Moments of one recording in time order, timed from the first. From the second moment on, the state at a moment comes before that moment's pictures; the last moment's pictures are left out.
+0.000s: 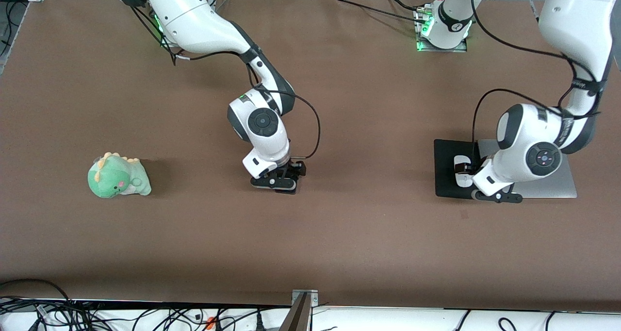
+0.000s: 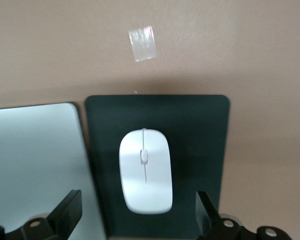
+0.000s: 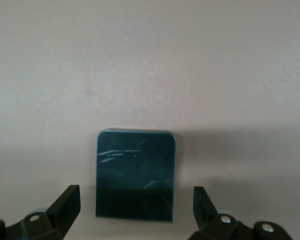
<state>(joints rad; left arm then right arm) 0.20 0.49 -0.26 -1.76 0.22 2.03 -0.09 0.61 0.85 0.03 -1.39 -0.09 2.37 0.76</state>
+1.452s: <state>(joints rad) 0.16 0.36 -0.31 -1.10 0.19 1.36 -0.08 0.60 0.95 0.02 -1.30 -0.10 2.36 0.74</state>
